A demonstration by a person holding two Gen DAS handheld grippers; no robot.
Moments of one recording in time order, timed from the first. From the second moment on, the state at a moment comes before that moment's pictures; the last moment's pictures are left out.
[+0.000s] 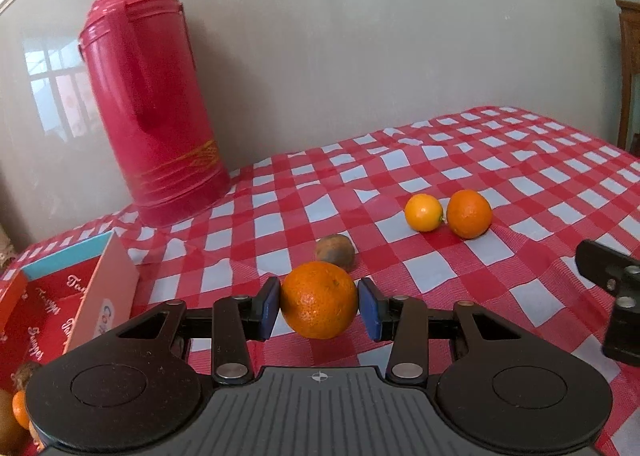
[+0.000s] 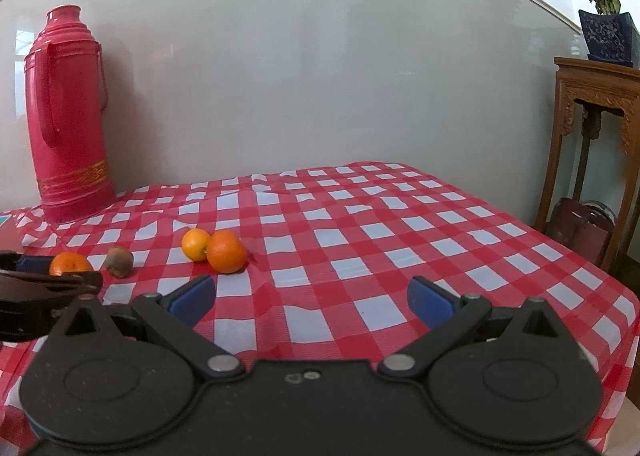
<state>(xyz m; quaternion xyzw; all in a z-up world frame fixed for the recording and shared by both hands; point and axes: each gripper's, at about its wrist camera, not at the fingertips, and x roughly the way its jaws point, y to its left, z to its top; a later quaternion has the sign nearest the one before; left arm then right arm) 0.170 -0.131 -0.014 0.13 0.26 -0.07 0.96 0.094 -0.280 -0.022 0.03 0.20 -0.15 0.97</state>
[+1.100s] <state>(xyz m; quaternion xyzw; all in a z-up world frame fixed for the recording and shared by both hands) 0.180 0.075 -0.010 0.02 0.30 0.15 0.94 0.110 -0.217 -0.029 -0.02 0.20 -0.09 0.97</state>
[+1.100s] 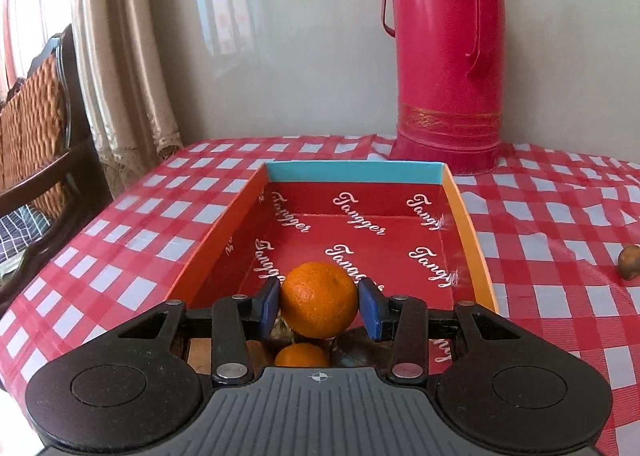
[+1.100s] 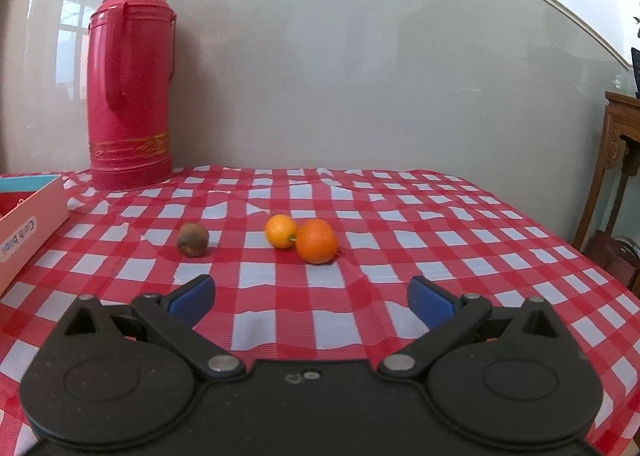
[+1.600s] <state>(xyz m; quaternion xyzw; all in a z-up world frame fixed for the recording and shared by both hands) 0.182 0.081 -0.002 0.01 0.30 0.16 0.94 0.114 -0.207 -0.028 -0.02 0.20 -0.07 0.98</state>
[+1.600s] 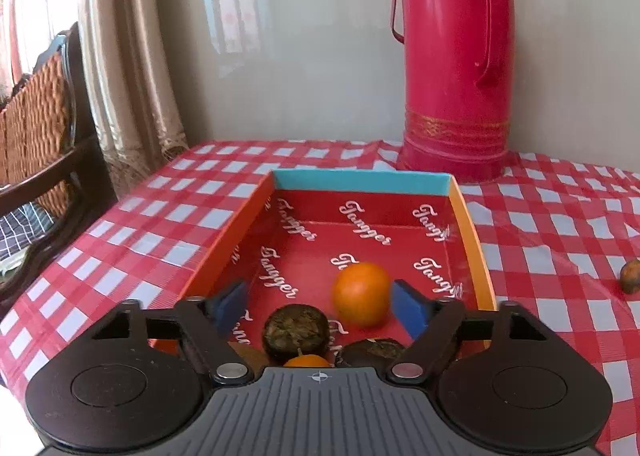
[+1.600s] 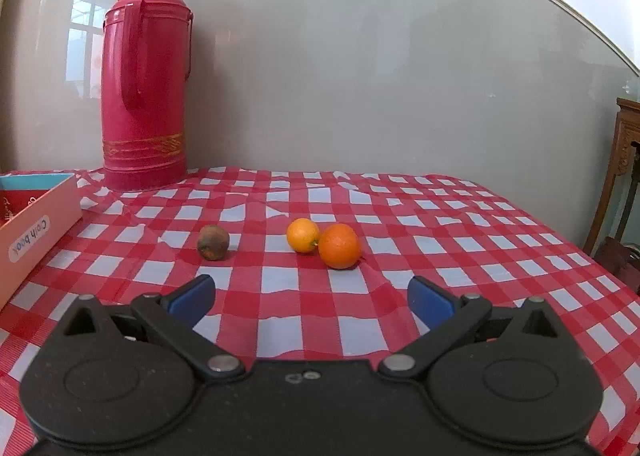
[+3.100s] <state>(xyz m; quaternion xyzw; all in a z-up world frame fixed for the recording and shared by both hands) 0.047 0.172 -0.005 -0.05 0.17 0.36 0.92 0.208 -0.182 -0.019 0.04 0.29 0.03 0.95</state>
